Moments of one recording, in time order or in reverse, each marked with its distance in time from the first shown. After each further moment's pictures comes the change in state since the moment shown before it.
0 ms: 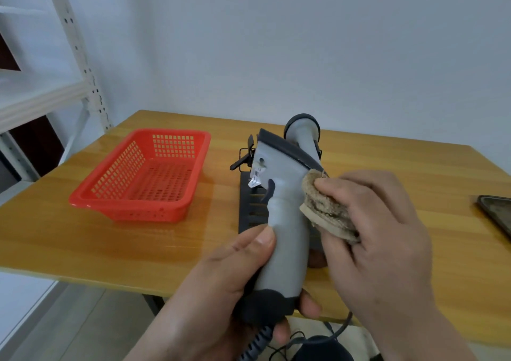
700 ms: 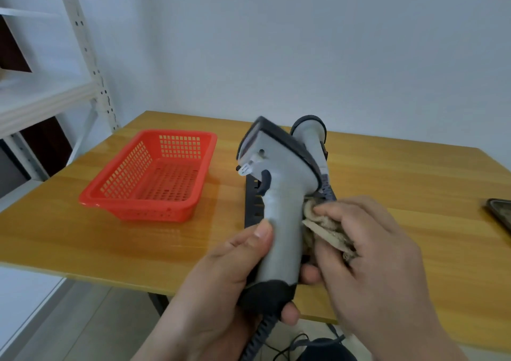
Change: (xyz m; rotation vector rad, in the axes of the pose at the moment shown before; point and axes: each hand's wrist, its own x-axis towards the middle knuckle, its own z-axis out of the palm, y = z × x) left_hand 0.004 0.001 0.002 -0.023 0.056 0.037; right_hand -0.013 -0.008 0.002 0.125 -0.206 0.183
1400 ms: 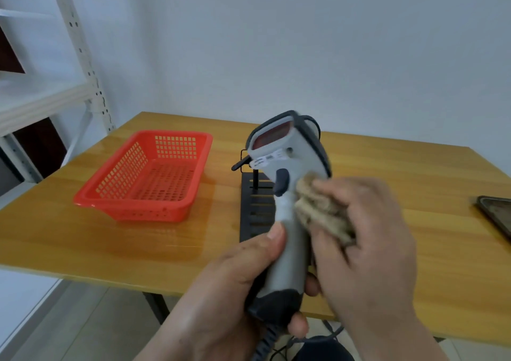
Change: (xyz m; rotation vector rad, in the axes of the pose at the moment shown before) left_hand -0.001 -0.007 0.003 -0.007 -0.006 -0.112; right_hand 0.007 -0.014 0.002 0.027 0.230 -0.060
